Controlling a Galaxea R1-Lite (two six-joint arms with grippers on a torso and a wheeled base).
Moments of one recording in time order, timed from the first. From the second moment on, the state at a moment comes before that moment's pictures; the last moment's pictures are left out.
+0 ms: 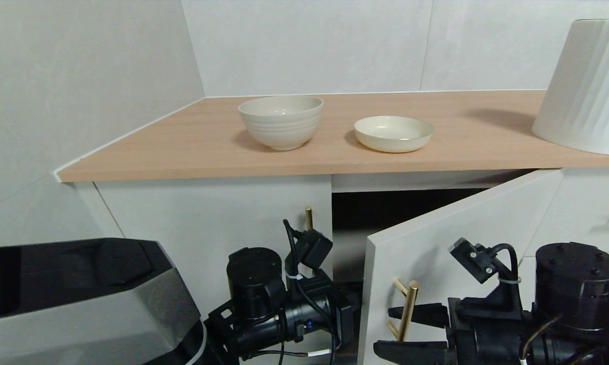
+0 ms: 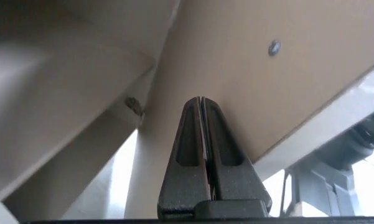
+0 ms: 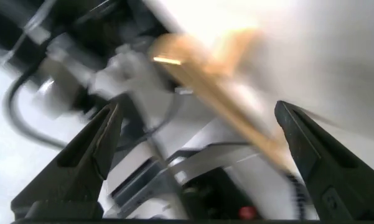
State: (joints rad) left arm -0.76 2.15 -0.58 -1.47 -0.45 -0.36; right arm 0.66 1.67 -0.31 -1.08 0.56 0.43
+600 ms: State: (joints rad) left arm -0.76 2.16 -0.61 -1.46 -0.45 -0.37; right arm 0.55 1.46 -0.10 -1.07 0.52 0.40
